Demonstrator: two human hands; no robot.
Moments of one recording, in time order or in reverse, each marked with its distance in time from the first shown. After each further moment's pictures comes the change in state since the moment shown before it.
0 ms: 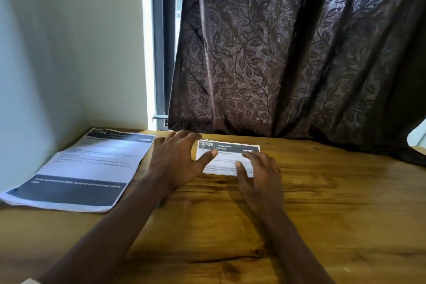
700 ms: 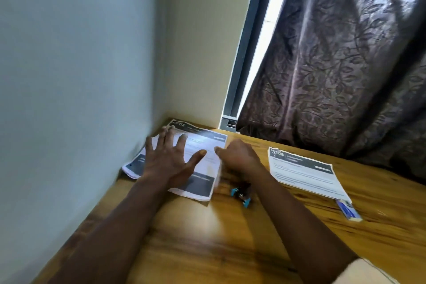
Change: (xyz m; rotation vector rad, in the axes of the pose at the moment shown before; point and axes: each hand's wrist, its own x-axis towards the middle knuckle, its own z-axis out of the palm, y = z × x) left_hand -0.069 -0.192 -0.046 0.199 -0.059 -0.374; right_hand 0.059 -0.216 0.124 -0.074 -0.611 0.148
